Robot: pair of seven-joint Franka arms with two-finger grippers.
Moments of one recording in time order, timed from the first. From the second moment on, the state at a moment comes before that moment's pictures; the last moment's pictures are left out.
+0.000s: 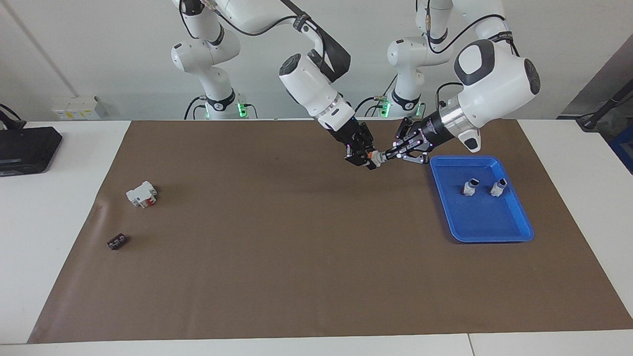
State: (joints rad) left arm 0.04 0.03 -0.24 -1.83 -0.65 1.78 -1.86; right arm 0.52 0.26 0.27 -1.88 0.63 2.81 -1.00
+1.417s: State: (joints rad) left arm 0.16 0.05 -0.21 -1.83 -0.19 1.88 -1.61; right arm 0.15 0.16 0.26 -1.88 0.63 2.67 -0.98
